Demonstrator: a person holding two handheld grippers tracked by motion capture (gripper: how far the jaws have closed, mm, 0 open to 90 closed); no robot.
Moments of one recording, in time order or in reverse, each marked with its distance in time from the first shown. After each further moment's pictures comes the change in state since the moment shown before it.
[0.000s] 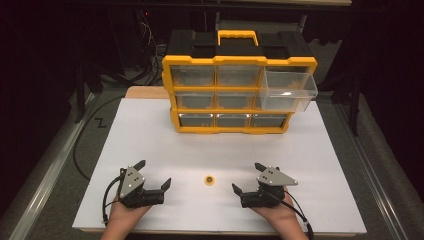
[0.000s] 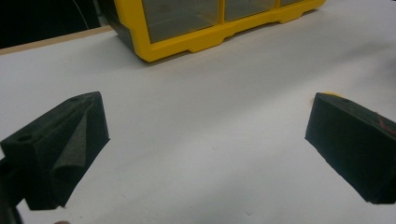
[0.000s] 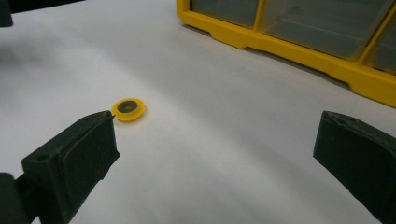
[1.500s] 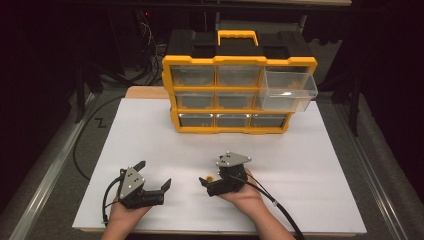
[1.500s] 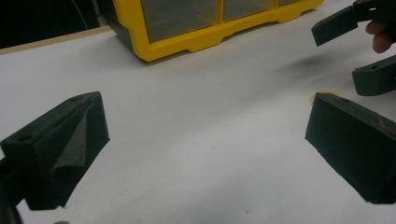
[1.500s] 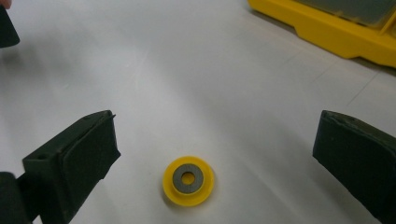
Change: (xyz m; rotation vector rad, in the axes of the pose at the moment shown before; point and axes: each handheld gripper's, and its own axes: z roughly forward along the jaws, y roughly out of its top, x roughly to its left) left arm -0.001 -0.001 -0.001 -0.005 -0.004 0.003; right arm 0.034 0.040 0.082 0.157 0.151 -0.021
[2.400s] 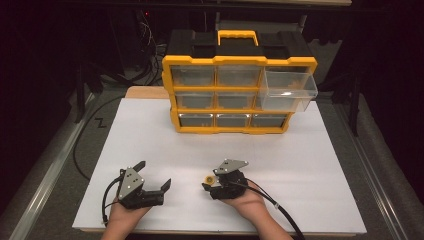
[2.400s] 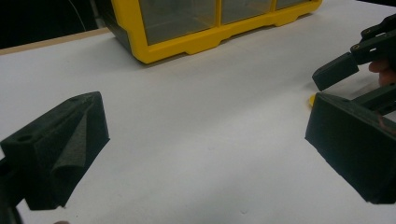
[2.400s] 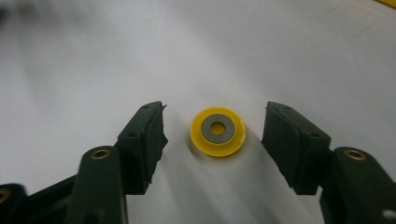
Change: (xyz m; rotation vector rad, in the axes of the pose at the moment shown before) left arm 0.000 0.000 -0.001 -0.007 -0.008 -0.006; right arm 0.007 -0.014 0.000 0.112 0.065 -0.022
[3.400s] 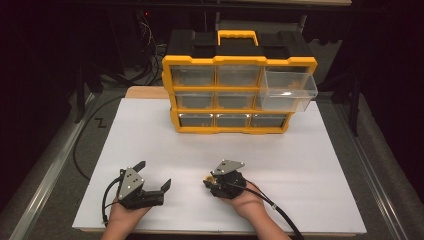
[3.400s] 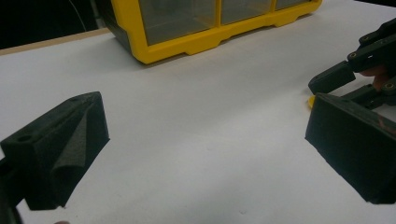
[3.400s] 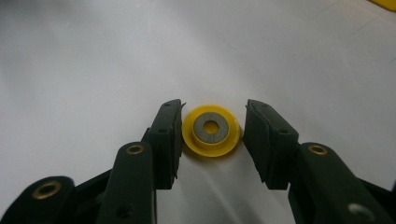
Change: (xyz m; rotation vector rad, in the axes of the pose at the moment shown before) left arm -0.001 0.000 0.000 -0.003 0.002 0.000; right arm 0.002 0.001 0.005 0.023 -0.049 -0.036
